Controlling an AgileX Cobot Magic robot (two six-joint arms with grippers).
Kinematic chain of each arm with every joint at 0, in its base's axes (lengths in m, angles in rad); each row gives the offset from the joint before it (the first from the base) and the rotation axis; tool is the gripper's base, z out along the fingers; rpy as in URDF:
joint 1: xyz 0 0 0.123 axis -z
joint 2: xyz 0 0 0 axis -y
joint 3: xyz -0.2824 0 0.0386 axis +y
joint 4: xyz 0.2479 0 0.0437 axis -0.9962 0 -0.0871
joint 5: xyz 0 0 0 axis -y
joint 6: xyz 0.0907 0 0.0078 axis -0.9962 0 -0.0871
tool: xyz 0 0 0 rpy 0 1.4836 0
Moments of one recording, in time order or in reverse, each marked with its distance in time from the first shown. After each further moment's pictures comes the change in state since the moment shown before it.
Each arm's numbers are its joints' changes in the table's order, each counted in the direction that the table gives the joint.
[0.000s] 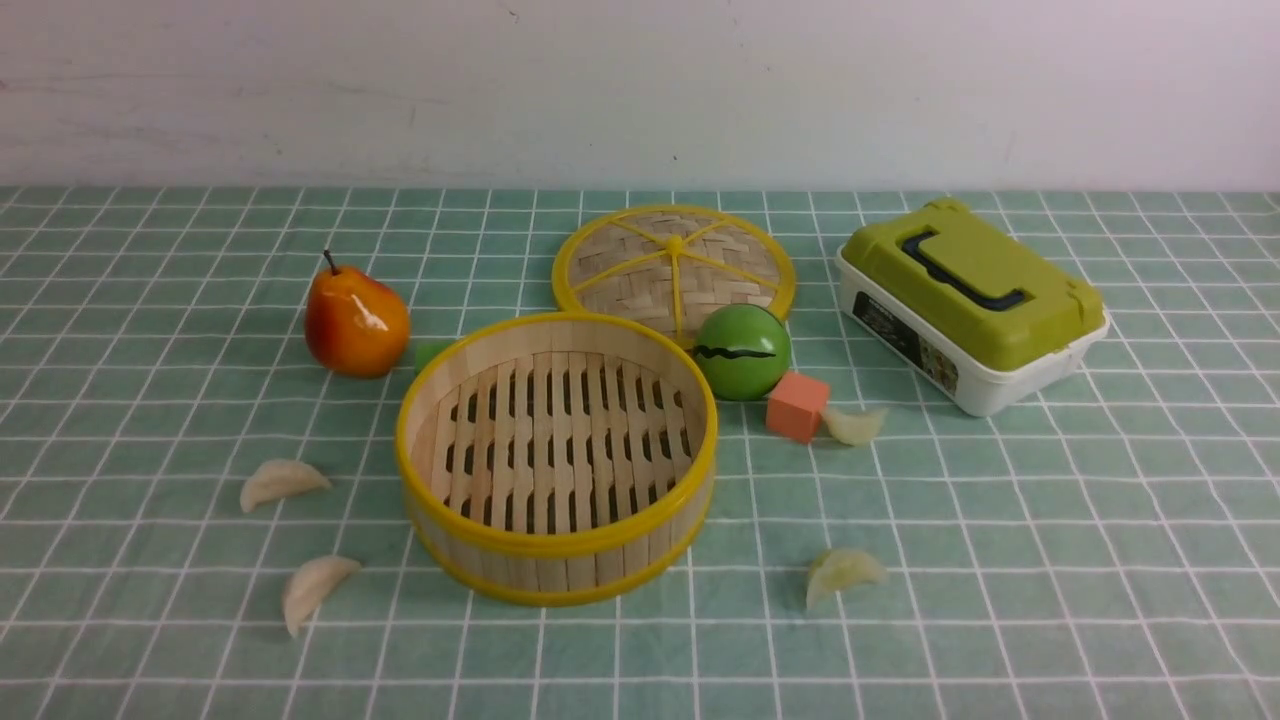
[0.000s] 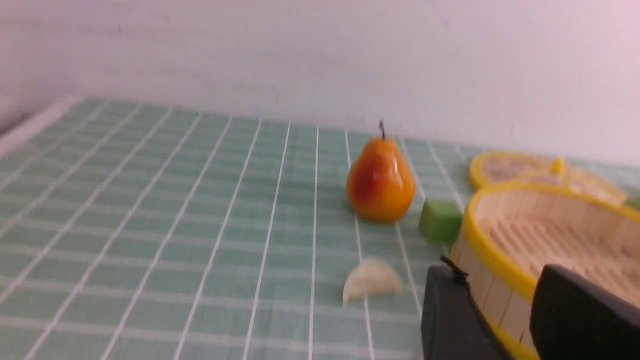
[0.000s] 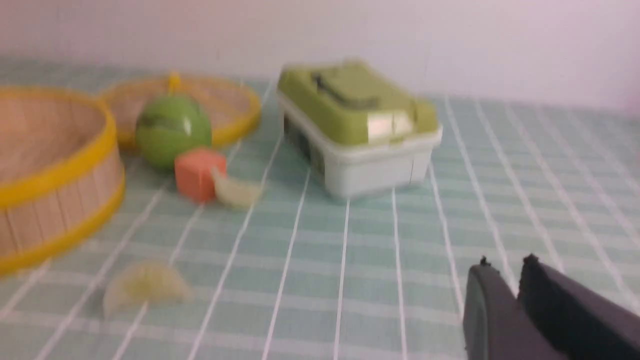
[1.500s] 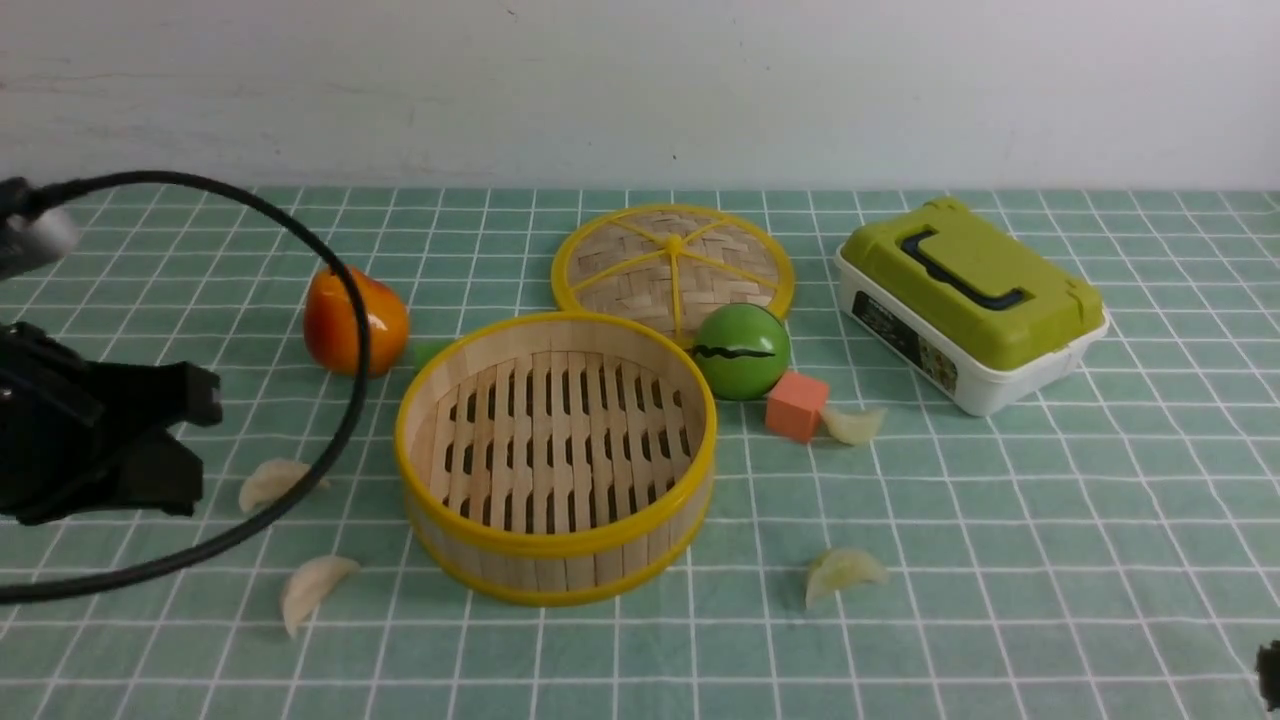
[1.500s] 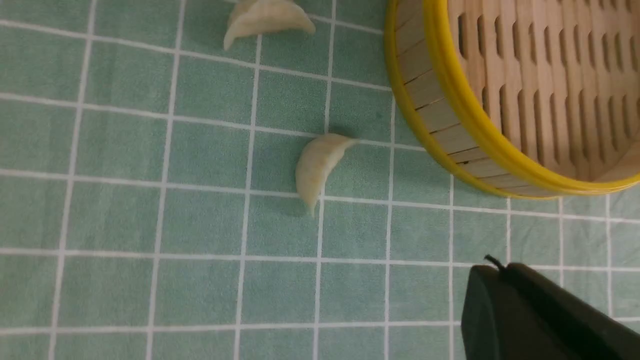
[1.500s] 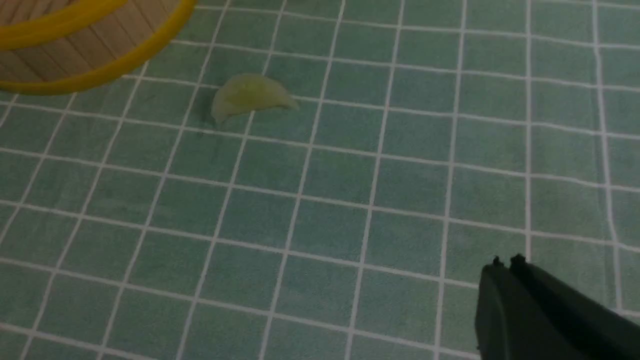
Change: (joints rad) right arm 0.000 -0.675 -0.471 -0.279 -0.563 0.188; left arm 0.004 -1.224 -0.985 0.311 -0.822 -0.122
